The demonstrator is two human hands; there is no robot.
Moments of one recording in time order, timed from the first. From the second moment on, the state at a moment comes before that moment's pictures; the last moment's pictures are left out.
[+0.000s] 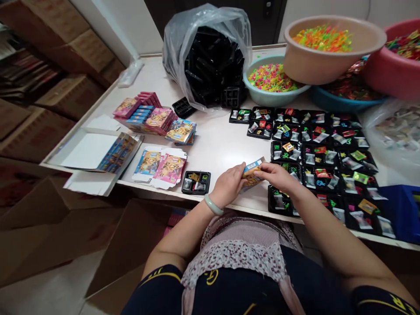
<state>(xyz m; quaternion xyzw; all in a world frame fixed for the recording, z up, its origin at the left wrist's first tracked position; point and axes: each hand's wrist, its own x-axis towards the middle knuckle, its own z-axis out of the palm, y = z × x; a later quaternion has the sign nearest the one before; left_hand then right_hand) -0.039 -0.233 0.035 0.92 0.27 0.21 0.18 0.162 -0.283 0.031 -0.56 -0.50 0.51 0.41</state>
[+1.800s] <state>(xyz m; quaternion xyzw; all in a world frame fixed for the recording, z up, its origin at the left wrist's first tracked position) -0.053 -0.221 0.014 0.80 0.16 0.32 0.49 0.149 -0.341 0.016 -0.60 -0.53 0.32 0.51</state>
